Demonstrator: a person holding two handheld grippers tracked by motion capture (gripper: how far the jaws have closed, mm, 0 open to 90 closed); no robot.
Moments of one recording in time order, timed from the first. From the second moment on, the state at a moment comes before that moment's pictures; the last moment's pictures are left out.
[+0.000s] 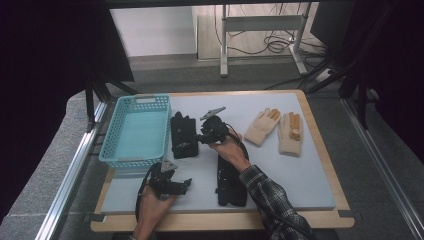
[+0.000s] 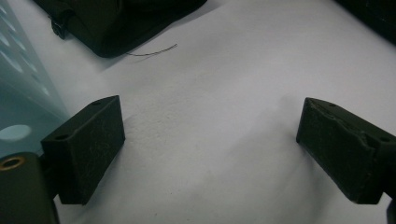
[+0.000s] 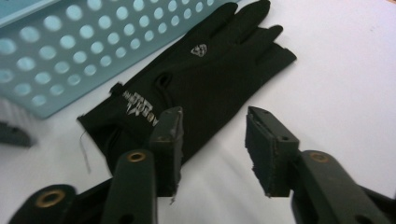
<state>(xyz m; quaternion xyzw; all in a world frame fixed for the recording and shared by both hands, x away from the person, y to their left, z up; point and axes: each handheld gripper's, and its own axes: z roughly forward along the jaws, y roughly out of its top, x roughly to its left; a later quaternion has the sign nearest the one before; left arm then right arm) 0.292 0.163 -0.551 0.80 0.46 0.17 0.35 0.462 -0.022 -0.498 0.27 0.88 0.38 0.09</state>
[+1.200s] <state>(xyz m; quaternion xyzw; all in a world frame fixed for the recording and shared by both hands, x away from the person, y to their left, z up) 0.292 0.163 -0.551 0.80 0.46 0.17 0.35 0.488 0.030 -0.528 0.29 0.89 0.35 0.09</state>
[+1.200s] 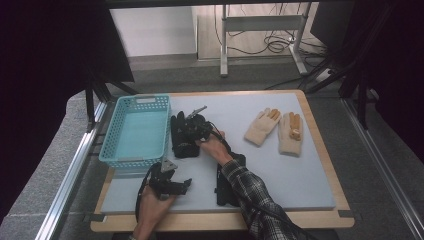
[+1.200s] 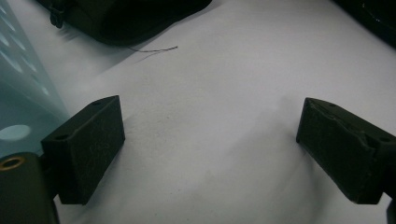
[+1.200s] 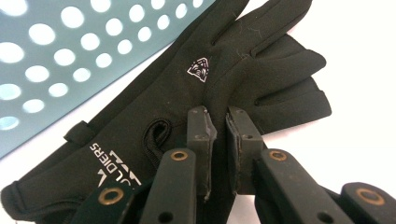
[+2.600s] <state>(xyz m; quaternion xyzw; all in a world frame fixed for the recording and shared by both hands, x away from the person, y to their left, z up) 0.292 0.163 -0.551 0.80 0.46 0.17 0.35 0.428 -0.064 -0.447 0.32 0.84 0.43 0.06</state>
